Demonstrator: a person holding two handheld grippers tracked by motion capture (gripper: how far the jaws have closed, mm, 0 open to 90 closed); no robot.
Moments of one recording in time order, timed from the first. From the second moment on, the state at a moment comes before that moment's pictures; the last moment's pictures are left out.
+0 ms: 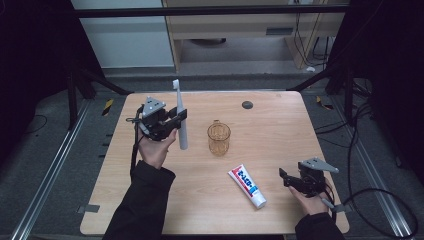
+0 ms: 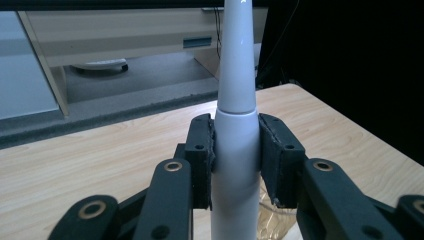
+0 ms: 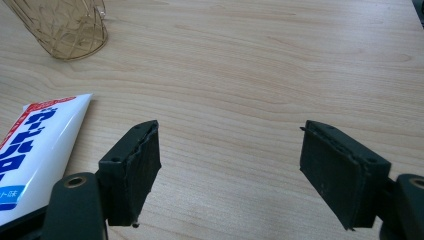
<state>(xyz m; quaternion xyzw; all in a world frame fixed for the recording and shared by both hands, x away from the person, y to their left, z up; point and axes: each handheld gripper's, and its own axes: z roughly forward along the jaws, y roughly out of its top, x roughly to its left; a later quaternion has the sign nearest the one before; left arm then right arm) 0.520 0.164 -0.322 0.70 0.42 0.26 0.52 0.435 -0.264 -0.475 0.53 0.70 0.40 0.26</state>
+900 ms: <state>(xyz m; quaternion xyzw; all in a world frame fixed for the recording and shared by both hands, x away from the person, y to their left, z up) 0.552 0.104 -0.323 0.66 0.40 0.26 0.58 0.436 -0.265 -0.476 0.53 0.70 0.40 0.25</state>
